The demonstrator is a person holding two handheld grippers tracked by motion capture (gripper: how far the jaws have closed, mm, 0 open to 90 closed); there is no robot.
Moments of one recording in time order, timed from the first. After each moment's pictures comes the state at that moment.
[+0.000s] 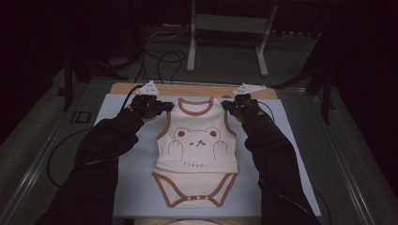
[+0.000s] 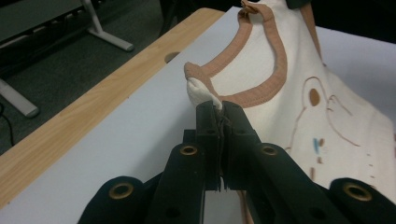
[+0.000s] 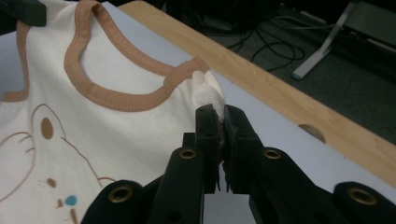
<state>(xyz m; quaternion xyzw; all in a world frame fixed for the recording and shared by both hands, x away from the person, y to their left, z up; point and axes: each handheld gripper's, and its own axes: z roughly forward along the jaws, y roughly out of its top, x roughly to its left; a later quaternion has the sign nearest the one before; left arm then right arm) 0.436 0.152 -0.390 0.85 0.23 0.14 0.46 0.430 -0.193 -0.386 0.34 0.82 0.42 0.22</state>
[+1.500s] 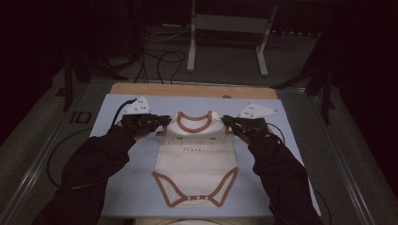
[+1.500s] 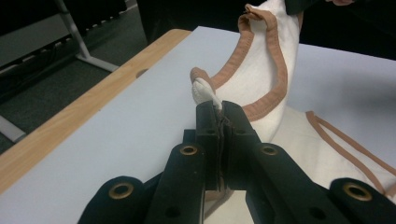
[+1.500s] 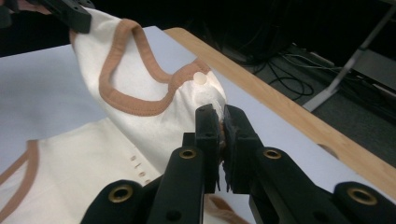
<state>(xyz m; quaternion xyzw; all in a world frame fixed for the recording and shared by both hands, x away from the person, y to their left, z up) 0.367 0.162 -0.381 0.84 0.19 0.14 0.49 0.344 -0.195 -0.371 0.27 0.81 0.46 0.23</state>
